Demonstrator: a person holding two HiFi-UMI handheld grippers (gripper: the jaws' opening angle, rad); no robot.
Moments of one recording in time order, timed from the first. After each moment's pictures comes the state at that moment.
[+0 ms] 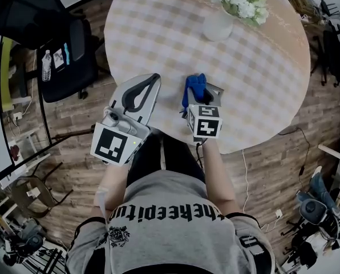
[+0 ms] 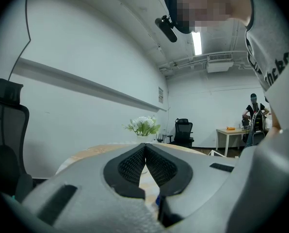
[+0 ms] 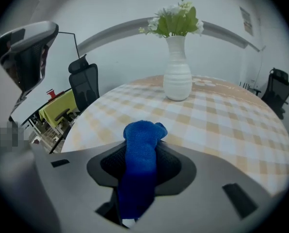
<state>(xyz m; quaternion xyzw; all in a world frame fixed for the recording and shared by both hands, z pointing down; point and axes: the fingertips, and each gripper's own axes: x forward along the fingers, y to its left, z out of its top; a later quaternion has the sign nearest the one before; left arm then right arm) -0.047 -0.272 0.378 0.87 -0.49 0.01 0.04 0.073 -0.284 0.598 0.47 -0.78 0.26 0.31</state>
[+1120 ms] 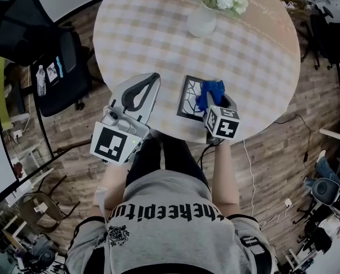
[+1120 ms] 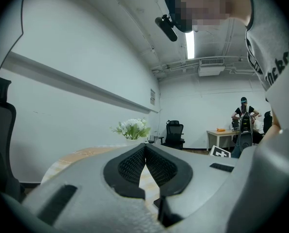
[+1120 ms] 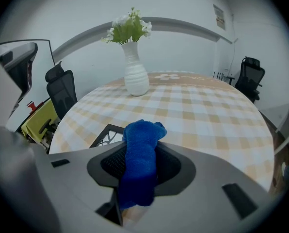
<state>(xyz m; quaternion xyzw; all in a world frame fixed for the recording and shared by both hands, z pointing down) -0.022 -0.272 0.368 0.90 -0.44 0.01 0.03 0.177 -0.267 0.595 0.57 -0.71 0.31 0.29</state>
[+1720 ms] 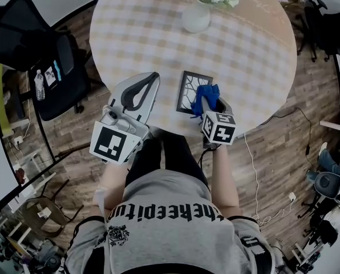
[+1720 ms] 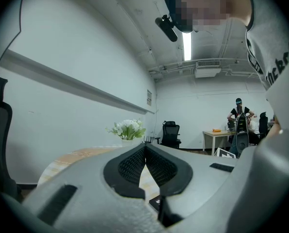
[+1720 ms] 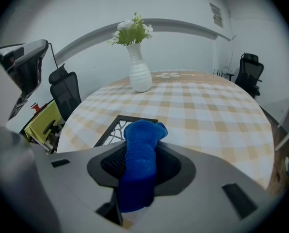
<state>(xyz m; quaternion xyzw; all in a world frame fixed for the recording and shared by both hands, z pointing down) -0.016 -0.259 0.365 0.91 -0.42 0.00 0.03 0.168 -0.230 0.596 0.56 -0.71 0.32 0.28</state>
